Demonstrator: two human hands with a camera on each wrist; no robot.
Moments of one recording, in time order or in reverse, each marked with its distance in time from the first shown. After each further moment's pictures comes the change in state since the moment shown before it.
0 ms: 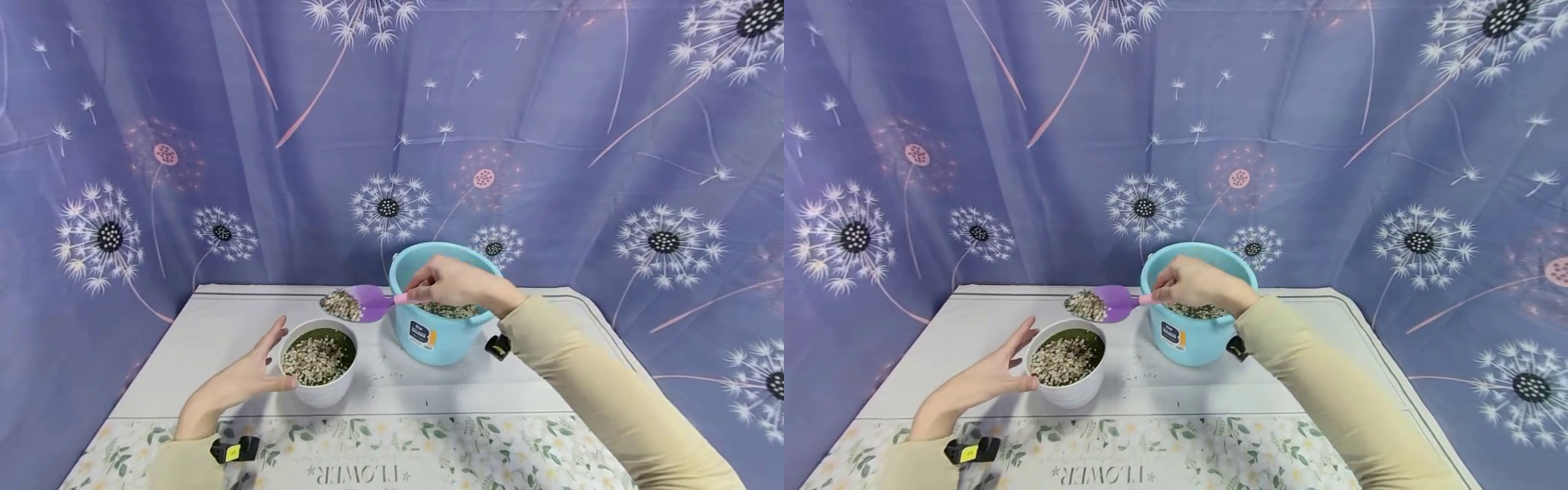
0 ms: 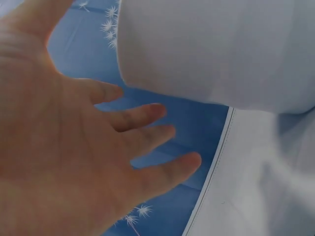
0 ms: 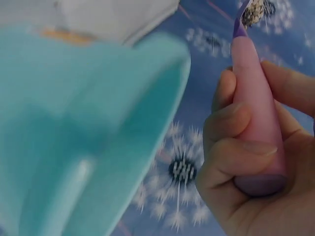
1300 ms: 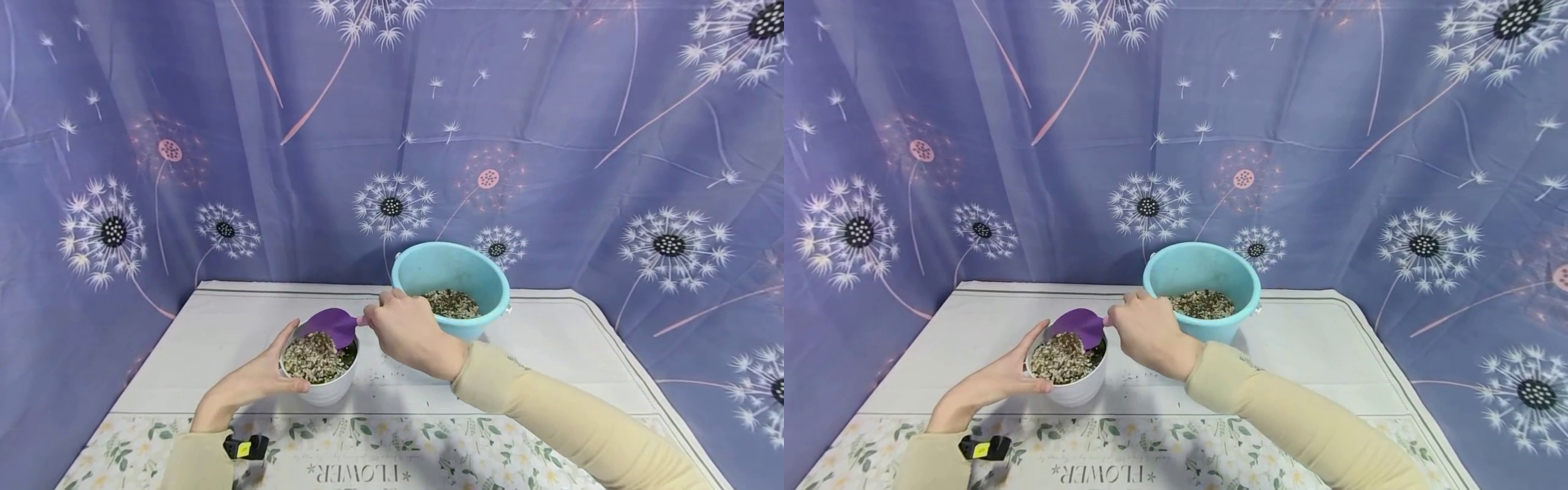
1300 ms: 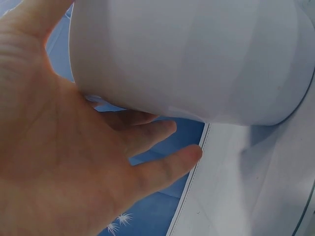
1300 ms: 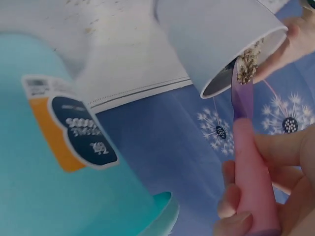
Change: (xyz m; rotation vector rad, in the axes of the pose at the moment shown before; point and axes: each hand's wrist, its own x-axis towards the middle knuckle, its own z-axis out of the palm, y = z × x) left_hand 0.010 -0.002 0.013 -0.068 -0.037 -0.058; right_hand 0.018 -0.036 0.105 -0.762 0.546 -0.228
